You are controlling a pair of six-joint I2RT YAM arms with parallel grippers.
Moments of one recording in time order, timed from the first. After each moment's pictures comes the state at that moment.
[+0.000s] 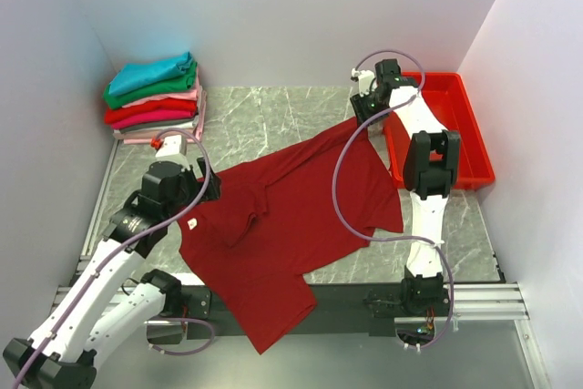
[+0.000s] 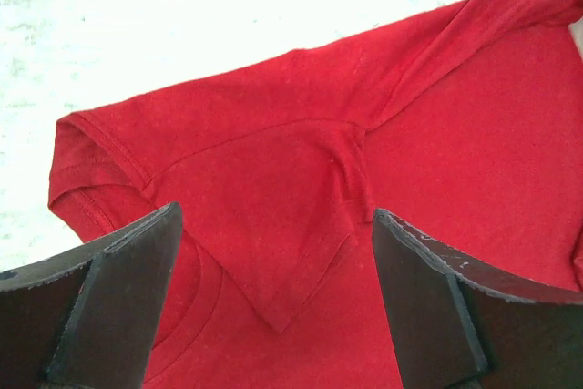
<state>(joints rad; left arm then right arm) -0.42 0.72 0.76 -0.54 -0.21 -0.46 0.08 2.29 2.06 -0.83 -0.23 -0.37</state>
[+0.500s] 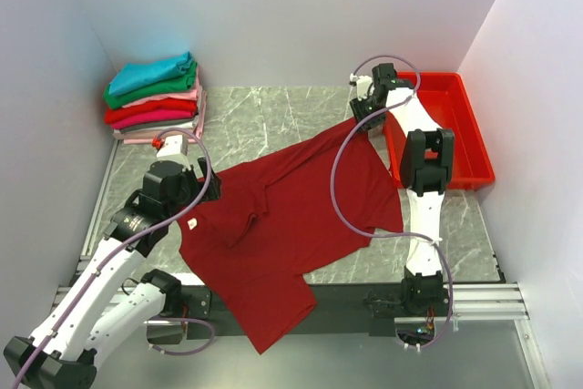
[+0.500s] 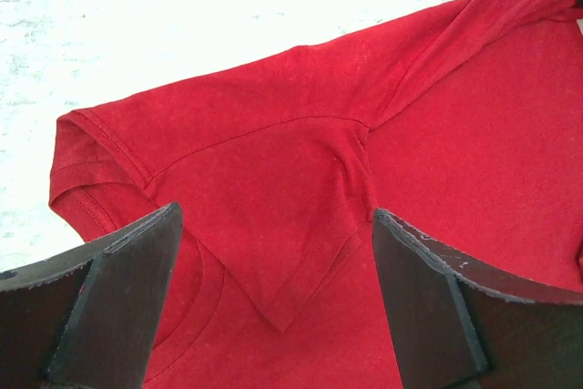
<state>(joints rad) -0.42 0.73 0.76 -0.54 -0.21 -0.45 0.08 2.36 2.10 -0.86 -0.23 -0.35</state>
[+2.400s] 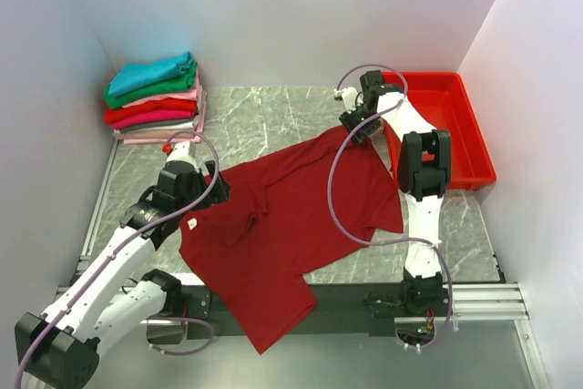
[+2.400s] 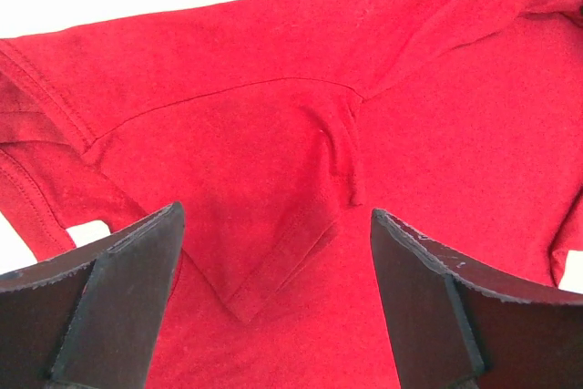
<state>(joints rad) -0.42 0.83 0.68 -0.47 -0.14 -0.60 0.15 2.28 1.97 -0.89 -0.18 -0.55</state>
